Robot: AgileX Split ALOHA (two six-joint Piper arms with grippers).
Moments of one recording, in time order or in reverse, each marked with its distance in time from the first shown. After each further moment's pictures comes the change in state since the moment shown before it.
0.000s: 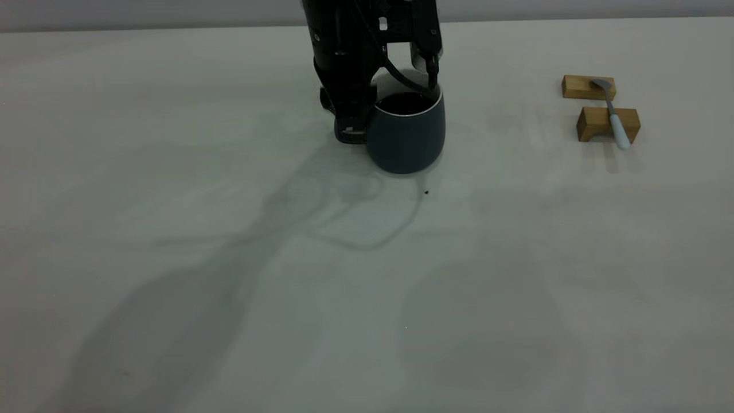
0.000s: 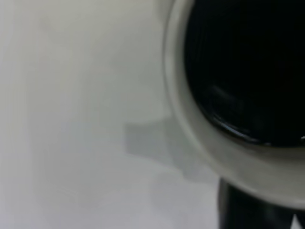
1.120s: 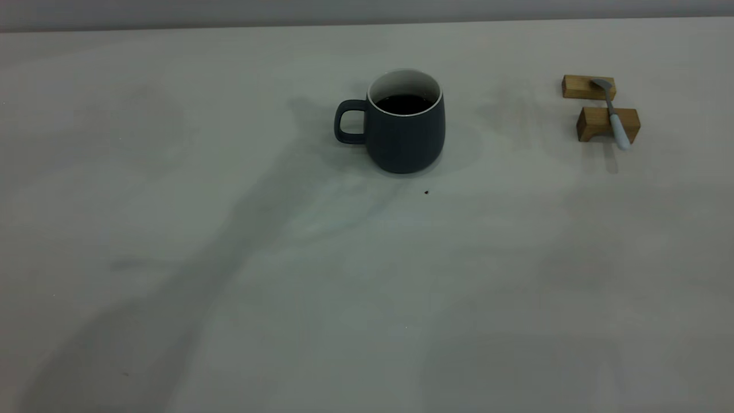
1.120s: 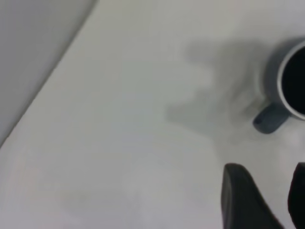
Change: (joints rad) left arm -0.001 -0.296 -0.314 0.095 0.455 -0.629; right arm 0.000 0.000 0.000 0.000 0.000 0.000
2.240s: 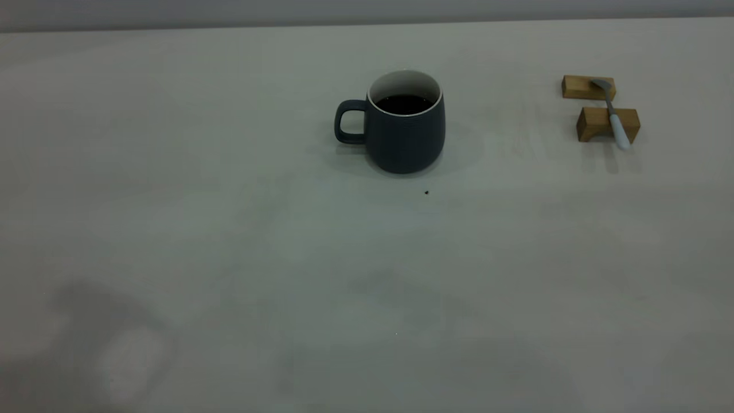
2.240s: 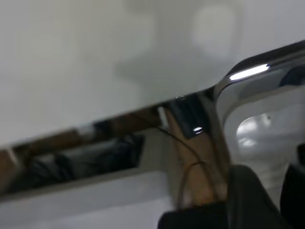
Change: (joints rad) left arm 0.152 -1.156 1.482 -0.101 -0.004 -0.434; right arm 0.000 0.000 0.000 0.000 0.000 0.000
